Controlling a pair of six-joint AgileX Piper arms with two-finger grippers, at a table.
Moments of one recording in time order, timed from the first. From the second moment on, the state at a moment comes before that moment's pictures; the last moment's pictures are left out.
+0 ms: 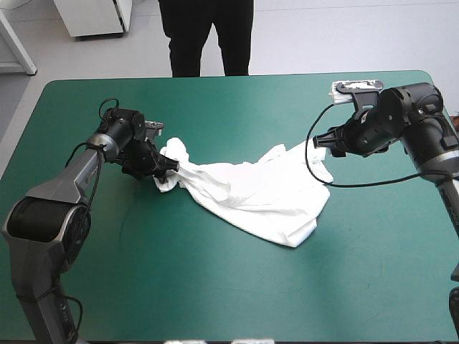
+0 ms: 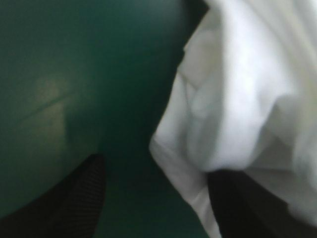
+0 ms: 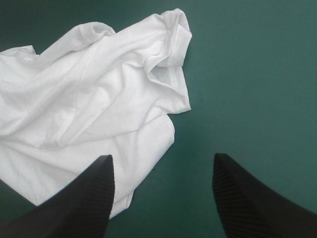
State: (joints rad) left arm -0.18 1.98 -1.58 0.00 1.10 -0.01; right arm 0.23 1.51 -1.61 0.03 1.23 0.08
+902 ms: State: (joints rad) left arm -0.19 2.07 -1.65 -0.08 1.15 0.04; right arm 0.23 1.49 -1.38 0.11 1.22 0.08
